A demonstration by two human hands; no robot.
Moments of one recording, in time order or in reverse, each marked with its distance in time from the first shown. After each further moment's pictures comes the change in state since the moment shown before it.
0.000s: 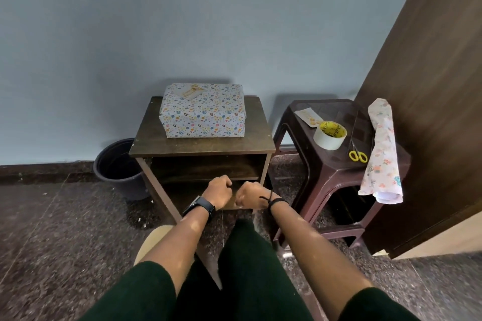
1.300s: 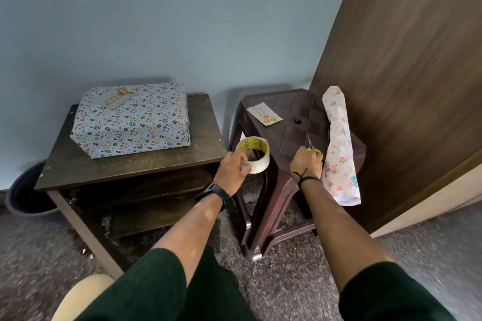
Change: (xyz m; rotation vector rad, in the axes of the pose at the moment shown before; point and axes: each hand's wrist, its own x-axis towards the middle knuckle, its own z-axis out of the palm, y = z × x) left_hand 0.091 0.140 0.069 -0.154 0.134 0.453; right_hand -0.010 0.206 -0.106 -0.017 0.801 0.736
